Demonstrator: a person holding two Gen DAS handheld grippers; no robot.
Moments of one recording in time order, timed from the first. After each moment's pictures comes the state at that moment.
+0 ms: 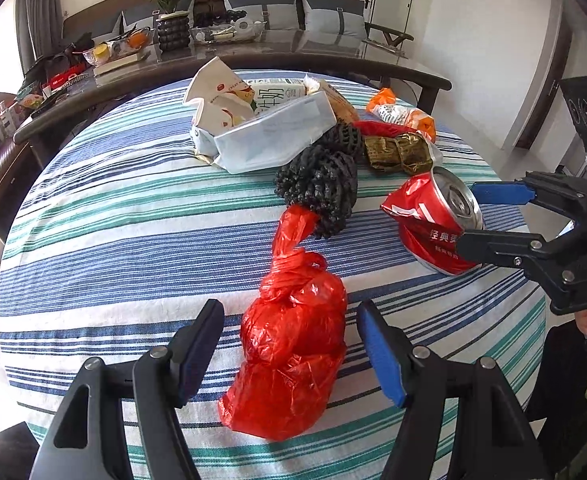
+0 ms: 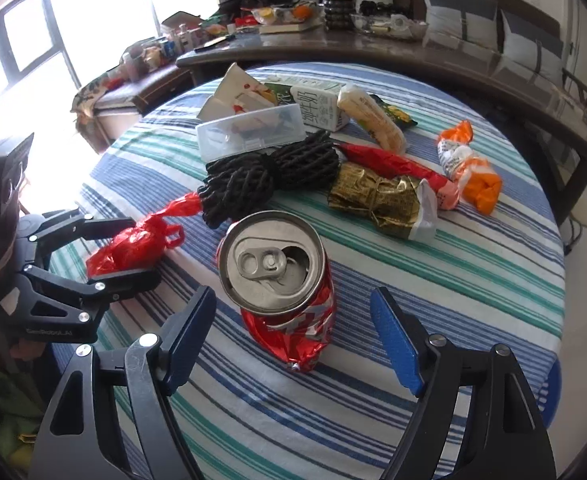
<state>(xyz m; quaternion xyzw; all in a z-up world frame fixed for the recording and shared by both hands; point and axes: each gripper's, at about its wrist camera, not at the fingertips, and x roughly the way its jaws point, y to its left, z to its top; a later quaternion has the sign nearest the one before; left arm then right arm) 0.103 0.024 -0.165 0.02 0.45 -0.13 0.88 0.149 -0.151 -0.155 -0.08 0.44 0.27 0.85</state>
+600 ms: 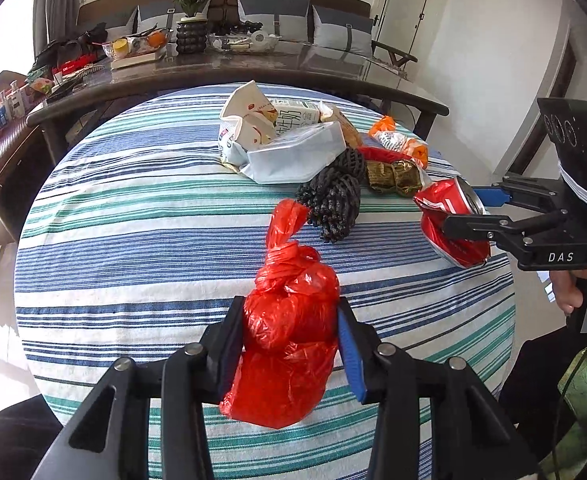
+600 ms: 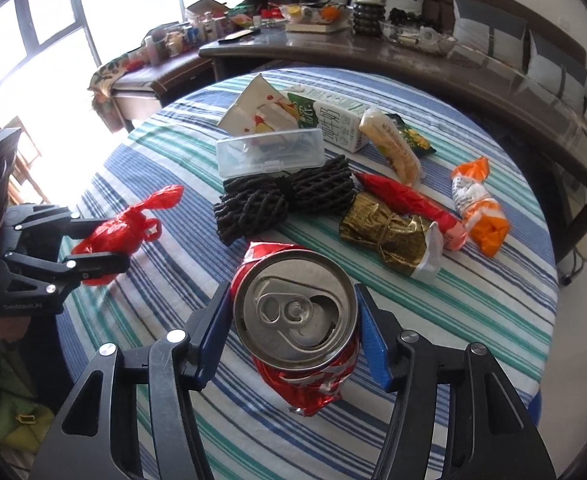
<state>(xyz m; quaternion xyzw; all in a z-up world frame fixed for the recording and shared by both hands) 0.077 0.059 -0.134 -0.03 0.44 -0.14 0.89 0.154 -0.147 -0.134 -0.11 0.44 0.29 0.84</state>
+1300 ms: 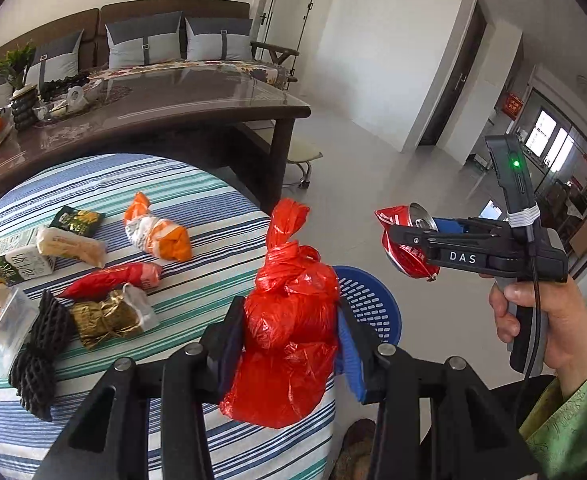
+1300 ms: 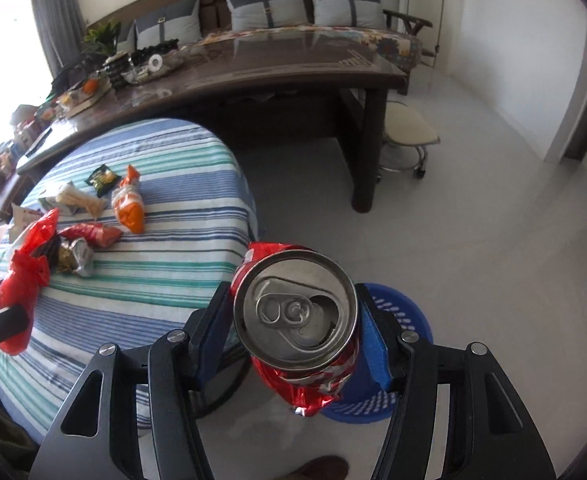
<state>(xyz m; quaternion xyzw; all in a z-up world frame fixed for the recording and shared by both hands) 0.150 -0.223 -0.081 0.02 0.41 -0.32 0.85 0.170 -0.431 -0.106 0.03 0.45 -0.01 0.89</state>
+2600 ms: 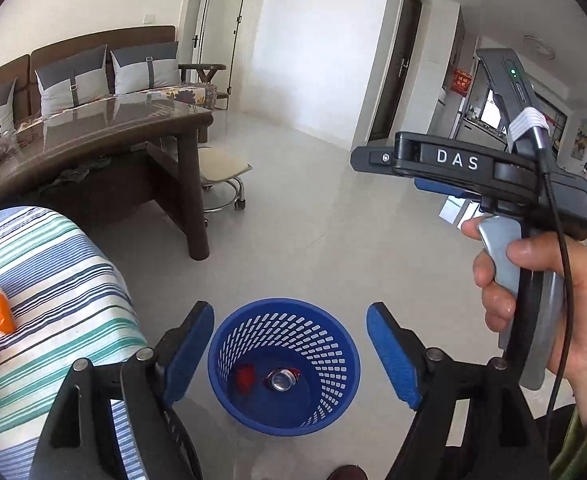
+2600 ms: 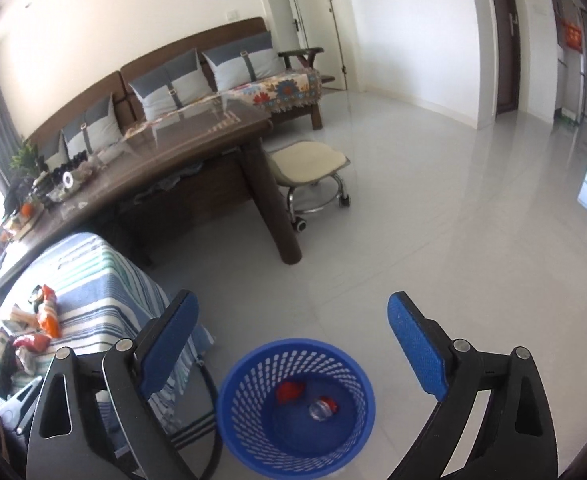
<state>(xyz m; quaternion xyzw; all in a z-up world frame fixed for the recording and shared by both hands) 0.138 -0.372 -0.142 0.06 0.34 -0.39 0.85 0.144 -0.568 -0.104 0.15 0.32 -0.12 0.93</state>
